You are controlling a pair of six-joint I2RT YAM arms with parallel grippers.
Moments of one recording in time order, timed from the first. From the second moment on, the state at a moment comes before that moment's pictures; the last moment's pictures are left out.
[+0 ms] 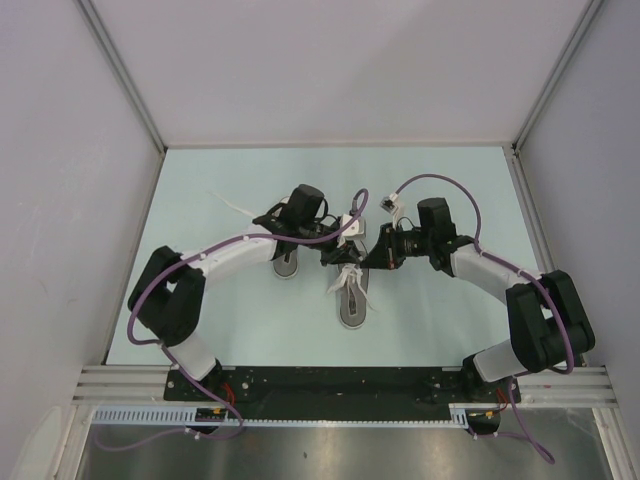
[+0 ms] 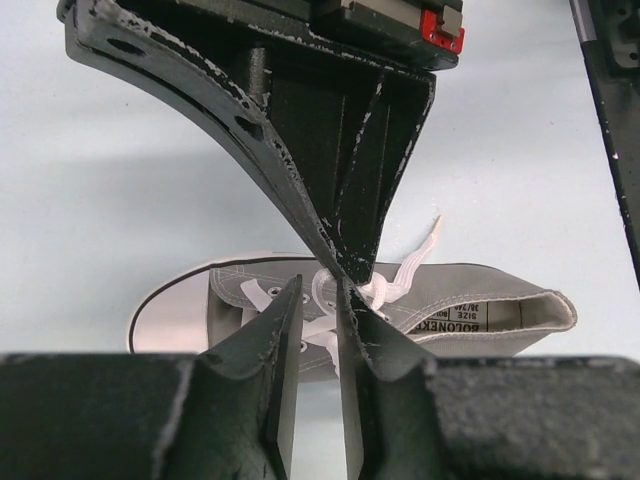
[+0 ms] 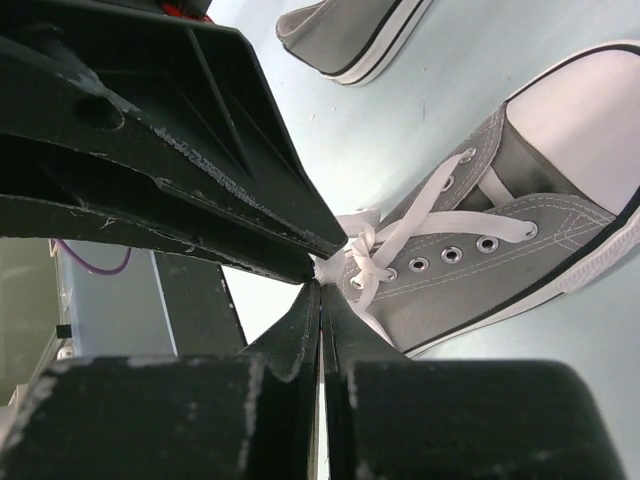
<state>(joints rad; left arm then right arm) -0.67 1.67 1.14 -0.18 0.82 0.60 0.37 1.46 0.79 0.03 -0.93 0.26</state>
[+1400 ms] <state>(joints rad) -0.67 1.74 1.14 -0.25 0.81 0.56 0.35 1.46 0.79 0.03 -0.93 0.26</state>
